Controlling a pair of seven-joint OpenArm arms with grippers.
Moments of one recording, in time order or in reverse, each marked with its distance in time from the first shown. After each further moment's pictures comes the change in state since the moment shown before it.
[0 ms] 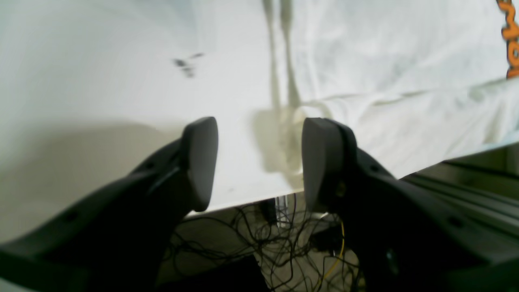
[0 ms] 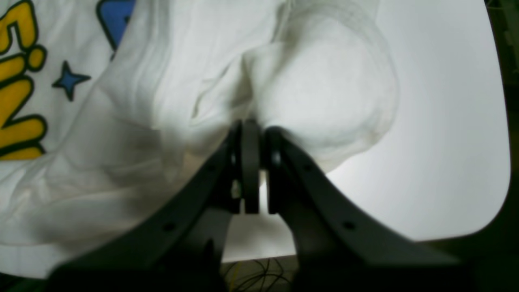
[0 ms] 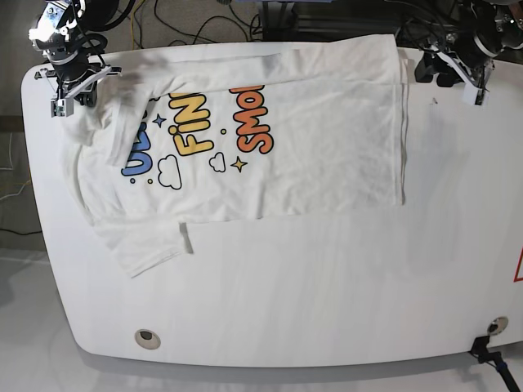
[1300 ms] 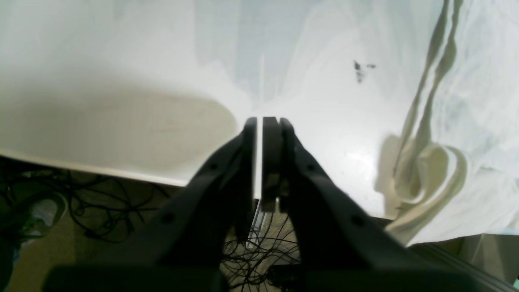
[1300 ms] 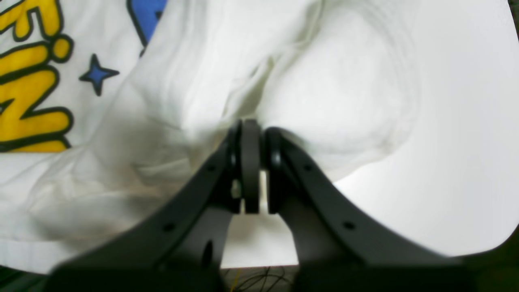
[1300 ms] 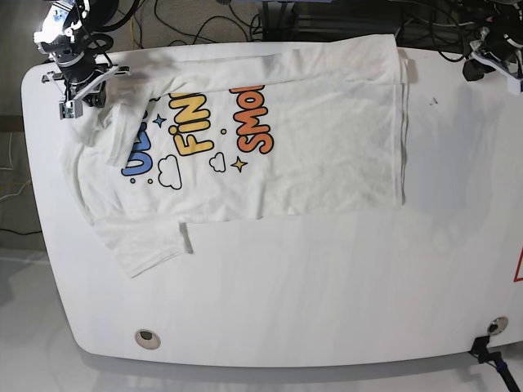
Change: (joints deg) left arm -5.4 -3.1 -15.0 -17.7 -1.8 3.0 -2.1; right arm 0.0 0.2 -1.9 0.1 0.1 0.3 0.0
